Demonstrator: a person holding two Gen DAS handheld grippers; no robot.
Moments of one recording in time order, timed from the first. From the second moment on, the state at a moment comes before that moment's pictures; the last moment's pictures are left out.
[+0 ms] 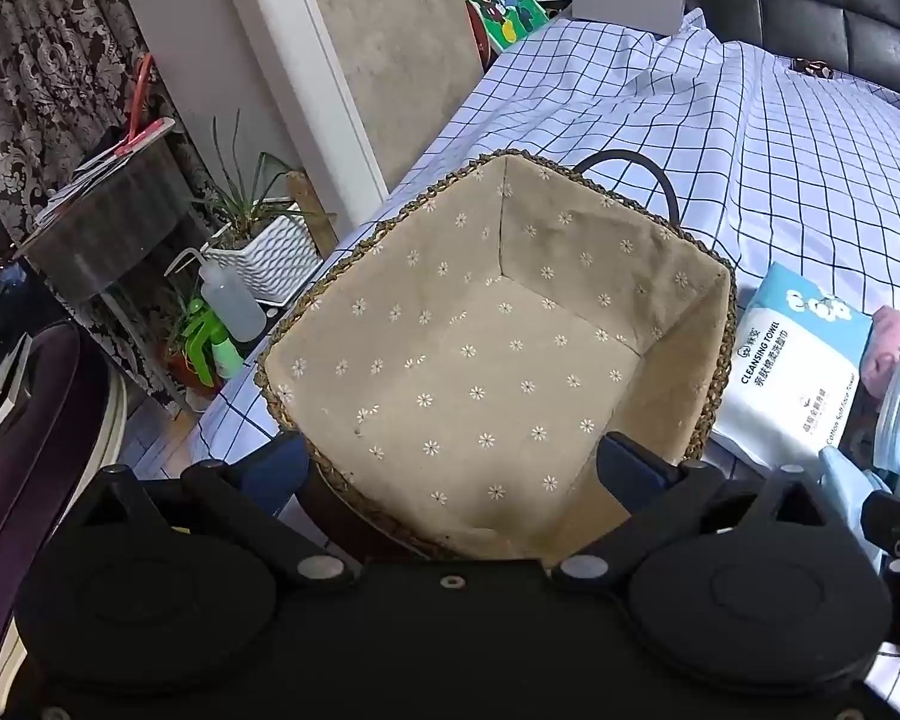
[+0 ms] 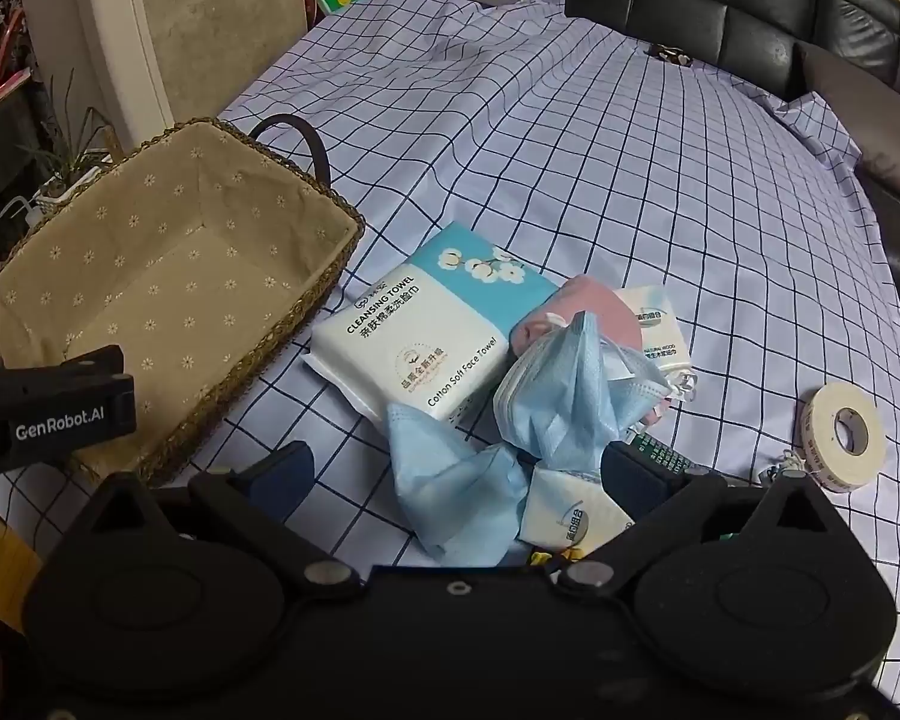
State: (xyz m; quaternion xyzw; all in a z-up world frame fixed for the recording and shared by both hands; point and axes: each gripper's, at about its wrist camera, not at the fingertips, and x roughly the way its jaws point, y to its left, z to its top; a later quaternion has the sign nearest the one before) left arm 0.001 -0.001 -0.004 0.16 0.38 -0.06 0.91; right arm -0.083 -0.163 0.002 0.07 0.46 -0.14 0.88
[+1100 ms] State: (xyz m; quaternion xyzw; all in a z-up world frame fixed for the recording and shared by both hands) left arm 0.002 -0.001 -0.004 0.16 0.38 -0.07 0.91; right arm -0.083 -0.161 -0.001 0.07 0.46 -0.14 0.87
